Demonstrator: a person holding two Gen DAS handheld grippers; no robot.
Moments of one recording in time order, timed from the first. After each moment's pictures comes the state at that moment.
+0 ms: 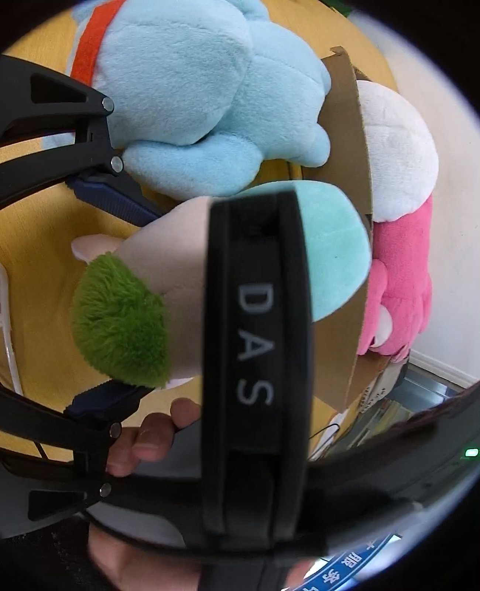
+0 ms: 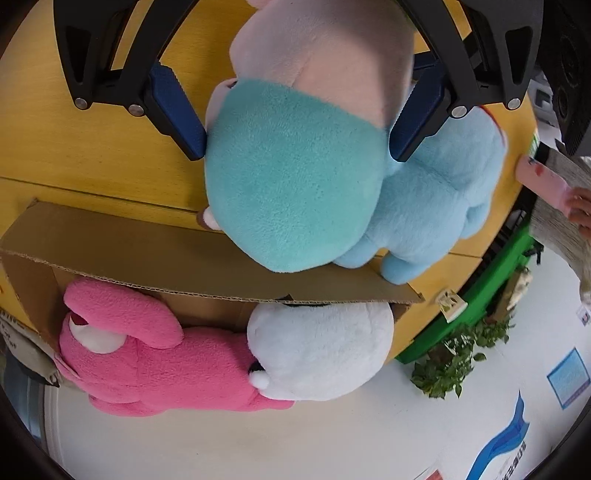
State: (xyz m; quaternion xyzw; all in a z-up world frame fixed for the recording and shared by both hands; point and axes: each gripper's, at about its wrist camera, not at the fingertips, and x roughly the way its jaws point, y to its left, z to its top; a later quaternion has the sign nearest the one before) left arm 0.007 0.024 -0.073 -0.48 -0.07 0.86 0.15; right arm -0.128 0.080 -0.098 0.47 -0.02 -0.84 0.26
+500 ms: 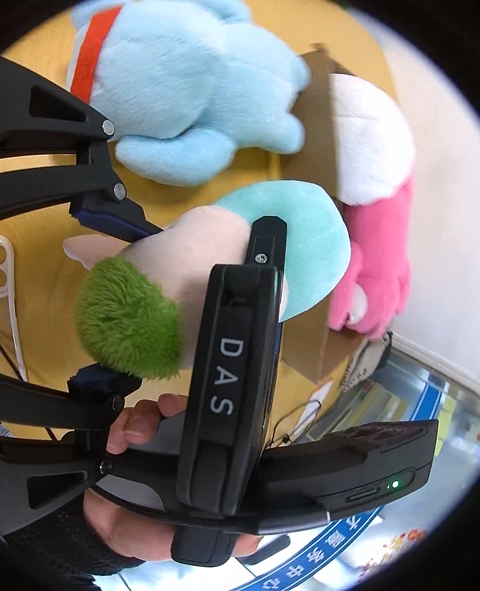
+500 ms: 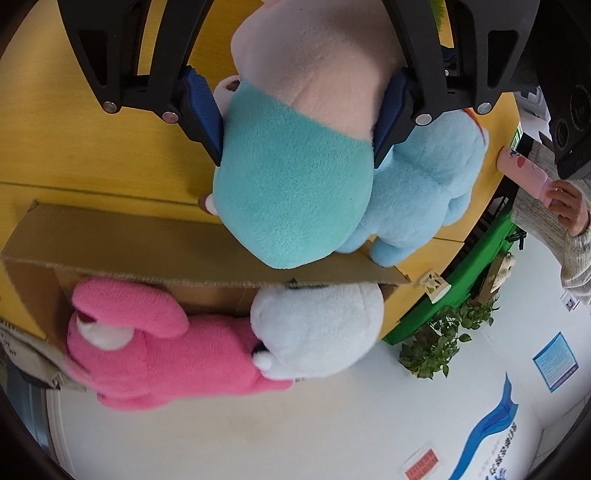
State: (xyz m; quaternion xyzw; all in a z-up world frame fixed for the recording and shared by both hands) left arm 0.018 0.031 -0.033 -0.45 -0.09 0.87 0.18; right arm -0.117 0.105 -0.076 0.43 -0.05 -0.85 0.29
